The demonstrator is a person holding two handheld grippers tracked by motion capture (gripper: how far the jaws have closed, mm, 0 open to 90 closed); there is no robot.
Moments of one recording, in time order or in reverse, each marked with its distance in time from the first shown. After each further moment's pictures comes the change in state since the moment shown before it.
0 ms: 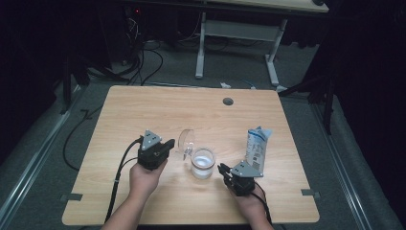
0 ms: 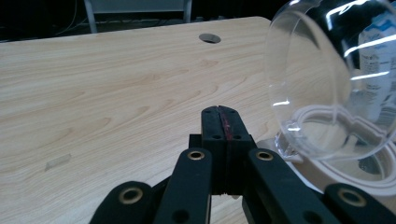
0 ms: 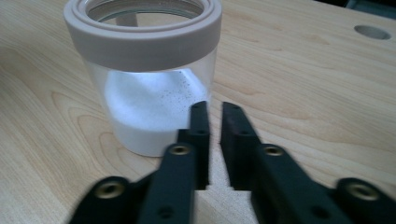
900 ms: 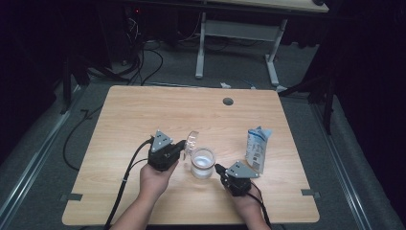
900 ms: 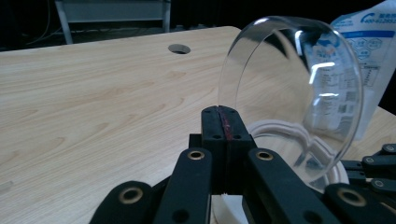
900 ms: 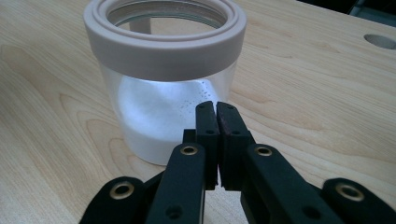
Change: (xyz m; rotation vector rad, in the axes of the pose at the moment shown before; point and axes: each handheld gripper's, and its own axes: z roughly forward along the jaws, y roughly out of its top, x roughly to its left) left arm -0.028 0.004 0.009 -0.029 -0.078 0.015; right arm 0.008 0.003 0.006 -0.009 0.014 -0.026
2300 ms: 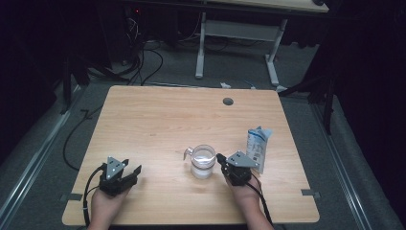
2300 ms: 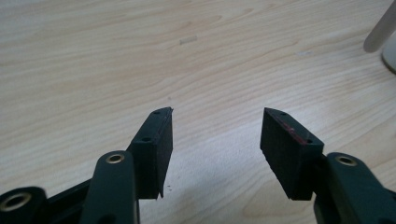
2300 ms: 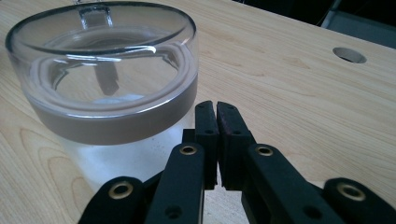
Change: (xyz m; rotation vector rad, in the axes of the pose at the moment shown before) left arm 0.089 -0.100 -0.086 0.132 0.290 0.036; right arm -0.014 0.023 0.009 -0.003 -0.069 0.016
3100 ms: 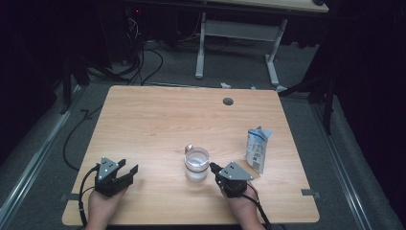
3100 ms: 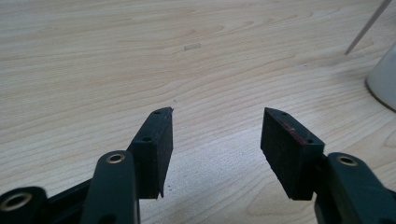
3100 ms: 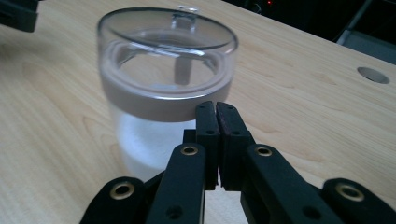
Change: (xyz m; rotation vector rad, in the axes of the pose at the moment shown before) left arm 0.010 -0.003 -0.006 -0.043 -0.031 -0.059; right arm 0.032 0.000 -0.020 -0.030 0.042 -0.071
